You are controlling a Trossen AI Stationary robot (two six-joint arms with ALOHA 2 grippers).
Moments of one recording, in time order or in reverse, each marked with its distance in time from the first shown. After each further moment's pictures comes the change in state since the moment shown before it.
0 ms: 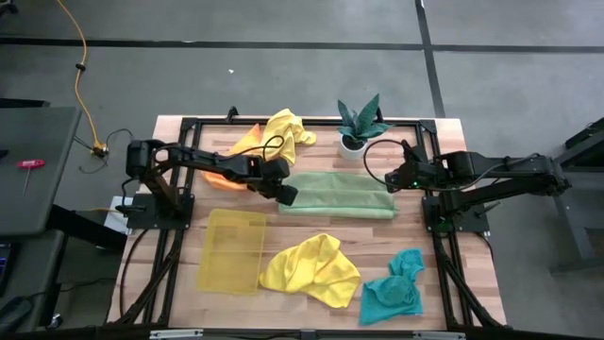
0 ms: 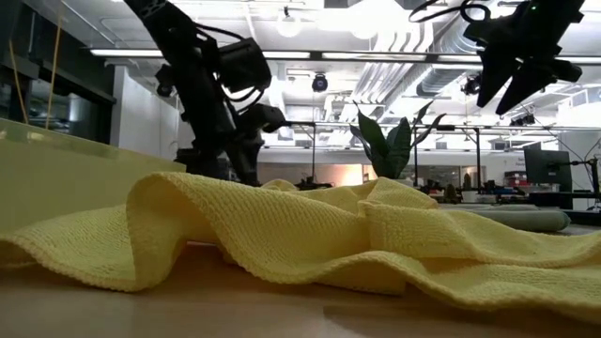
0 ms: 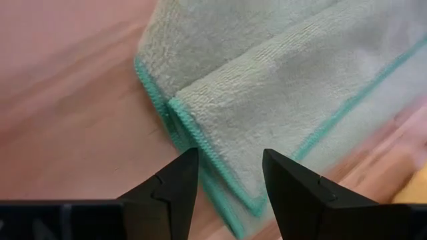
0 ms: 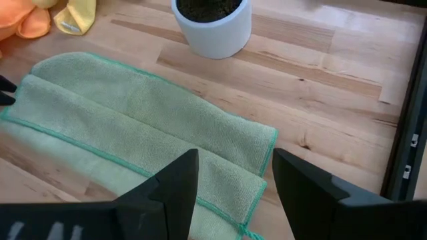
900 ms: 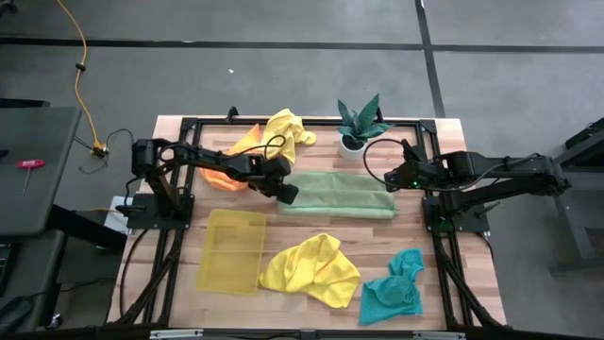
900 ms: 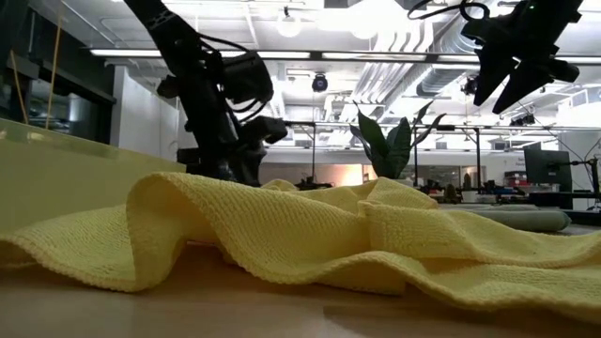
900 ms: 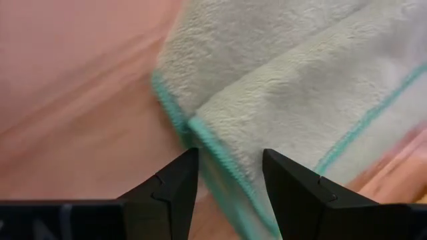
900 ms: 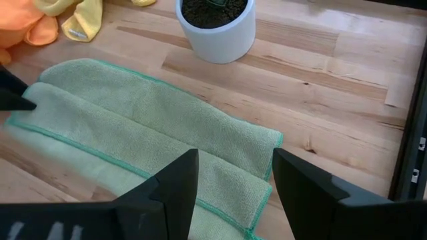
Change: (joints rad) left arm 0.033 0.028 -0.001 0.011 0.021 0.044; right arm 0.000 0.000 0.000 0.021 0.003 0.000
